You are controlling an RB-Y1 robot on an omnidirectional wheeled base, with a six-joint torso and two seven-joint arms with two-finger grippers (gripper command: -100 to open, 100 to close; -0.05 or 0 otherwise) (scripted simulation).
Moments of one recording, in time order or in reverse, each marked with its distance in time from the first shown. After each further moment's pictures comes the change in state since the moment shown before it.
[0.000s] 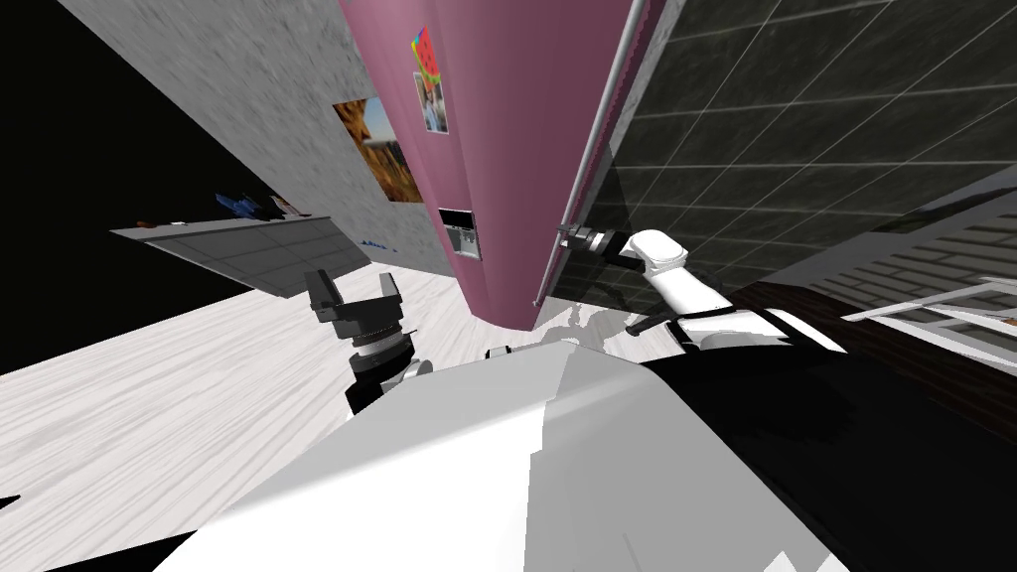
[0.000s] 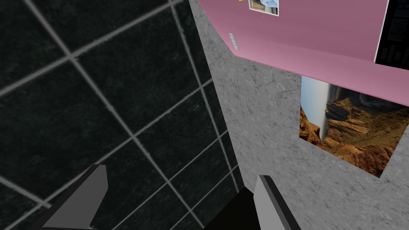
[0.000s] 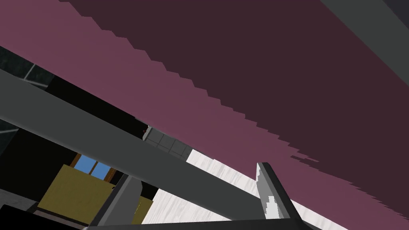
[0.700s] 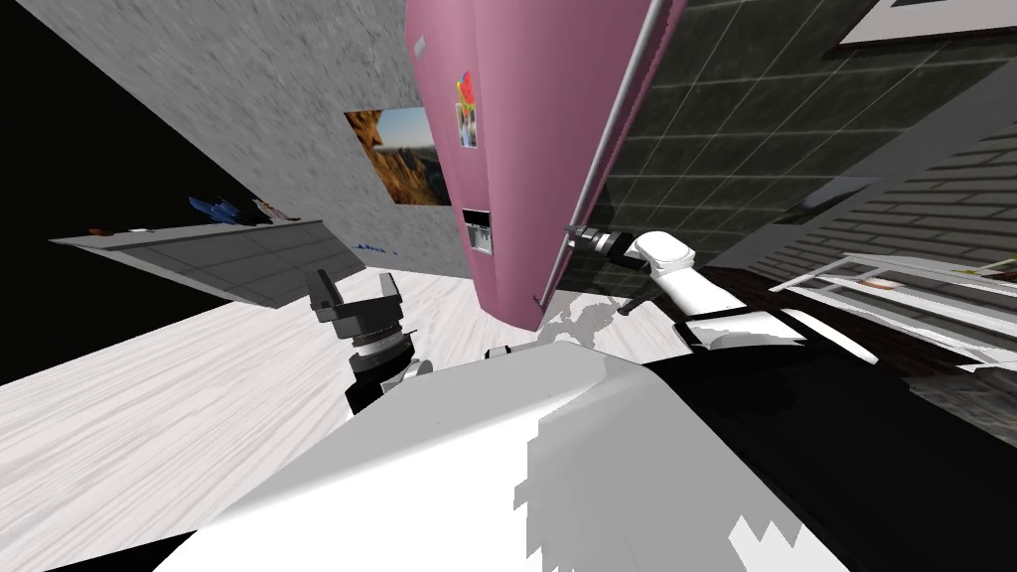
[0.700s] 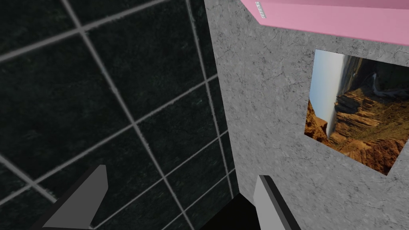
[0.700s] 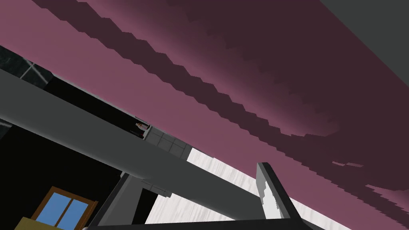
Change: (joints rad) left arm 0.000 0.000 0.000 0.000 0.000 0.000 0.000; right arm 0.037 -0.035 -0.011 0.068 0.026 0.068 -0.026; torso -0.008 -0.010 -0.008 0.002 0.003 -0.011
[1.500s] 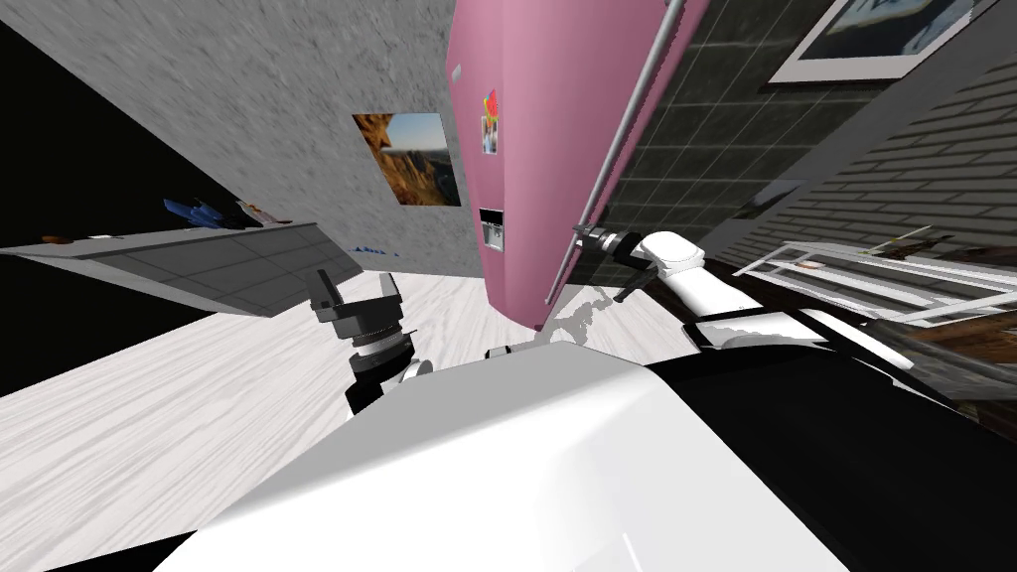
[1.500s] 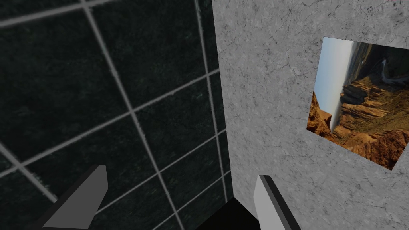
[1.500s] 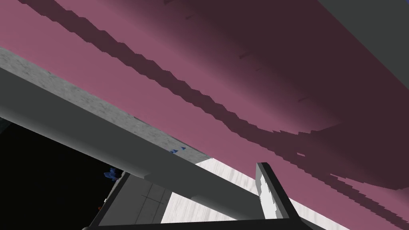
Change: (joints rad) left arm 0.000 0.000 0.000 0.000 0.000 0.000 0.000; right arm 0.038 -0.038 -0.018 0.053 0.028 0.070 -0.030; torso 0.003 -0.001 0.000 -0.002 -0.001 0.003
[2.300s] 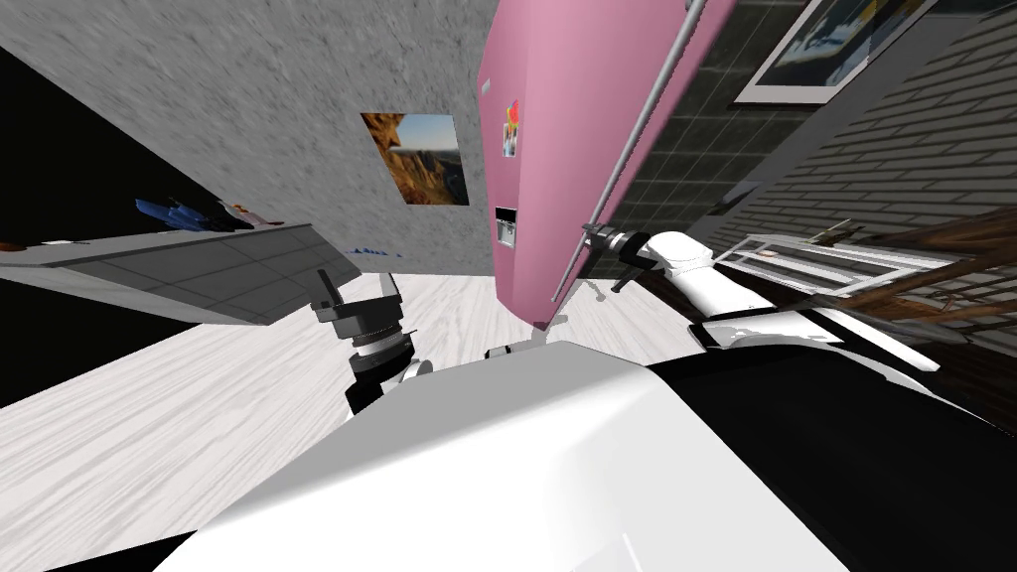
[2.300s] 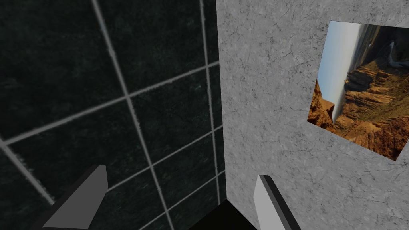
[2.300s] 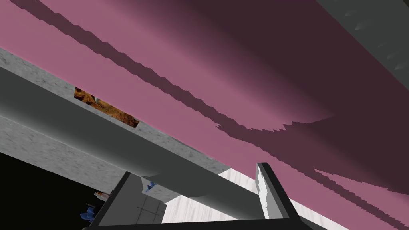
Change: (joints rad) left arm 0.000 0.000 0.000 0.000 0.000 0.000 0.000; right arm 0.017 -0.028 -0.010 0.075 0.029 0.065 -0.028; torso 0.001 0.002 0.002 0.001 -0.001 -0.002
